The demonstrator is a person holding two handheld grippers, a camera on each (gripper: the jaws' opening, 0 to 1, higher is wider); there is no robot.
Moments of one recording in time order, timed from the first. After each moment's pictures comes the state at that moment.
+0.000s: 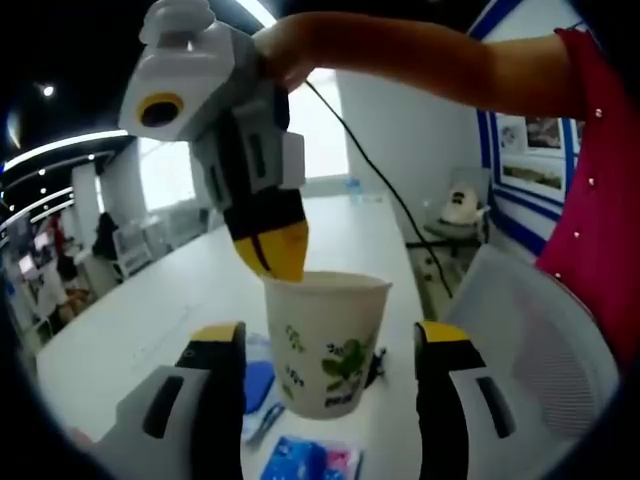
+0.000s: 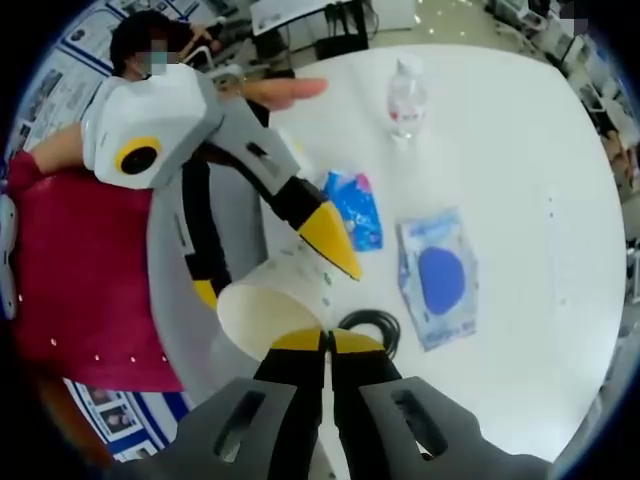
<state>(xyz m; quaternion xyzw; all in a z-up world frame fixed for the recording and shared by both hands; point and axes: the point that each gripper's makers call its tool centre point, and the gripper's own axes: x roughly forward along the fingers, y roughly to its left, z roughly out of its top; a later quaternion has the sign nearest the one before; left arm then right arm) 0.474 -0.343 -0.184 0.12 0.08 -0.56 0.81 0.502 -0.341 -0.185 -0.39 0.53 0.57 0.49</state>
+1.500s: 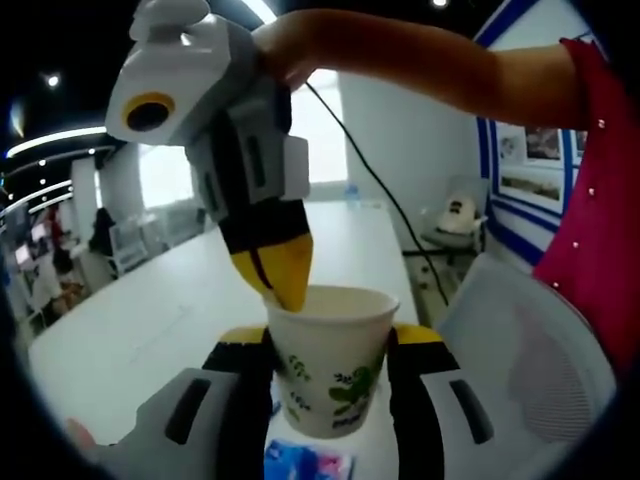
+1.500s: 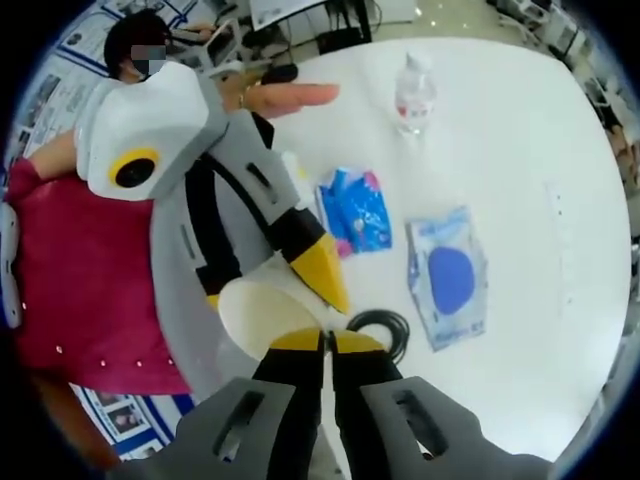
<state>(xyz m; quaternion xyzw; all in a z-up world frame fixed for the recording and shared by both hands) 0.474 -0.345 -0.184 0.10 0.08 -0.57 0.81 0.495 -0.333 -0.189 -0.39 0.54 0.57 0.47</state>
